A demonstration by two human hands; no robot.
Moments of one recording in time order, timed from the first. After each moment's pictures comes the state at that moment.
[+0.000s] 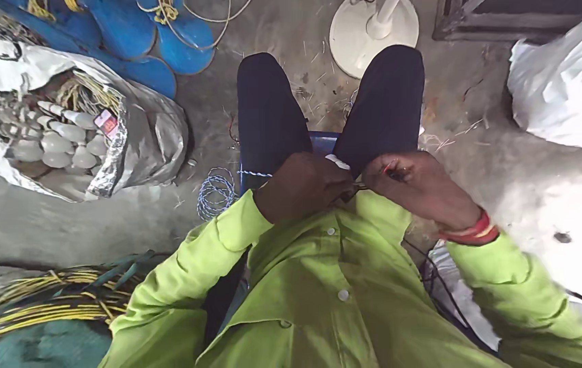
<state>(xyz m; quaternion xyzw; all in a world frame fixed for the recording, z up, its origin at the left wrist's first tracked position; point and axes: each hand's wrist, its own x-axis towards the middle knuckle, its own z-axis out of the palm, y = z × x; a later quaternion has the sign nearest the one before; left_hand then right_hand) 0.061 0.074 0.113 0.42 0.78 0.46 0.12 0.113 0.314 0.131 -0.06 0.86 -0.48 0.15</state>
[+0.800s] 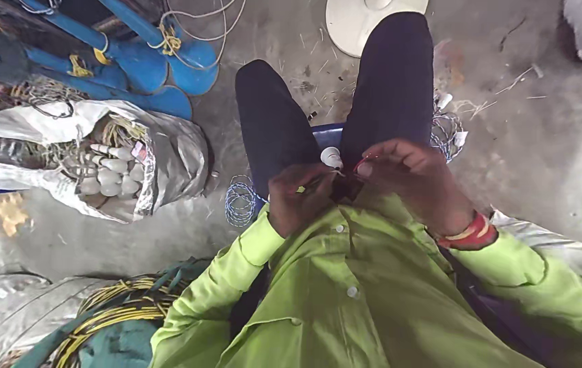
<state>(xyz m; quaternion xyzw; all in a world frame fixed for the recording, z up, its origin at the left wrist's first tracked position) 0.099 0.065 0.075 0.26 0.76 0.59 -0.01 0.142 0.291 0.111 0.06 0.72 -0.68 0.09</state>
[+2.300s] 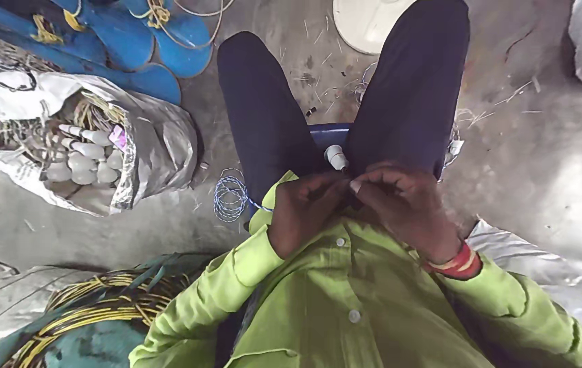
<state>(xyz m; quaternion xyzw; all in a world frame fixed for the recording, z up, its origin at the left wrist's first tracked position) 0.103 0.074 0.092 0.11 0.74 0.63 0.20 0.138 0.272 0.095 0.05 0.82 -0.57 0.05</state>
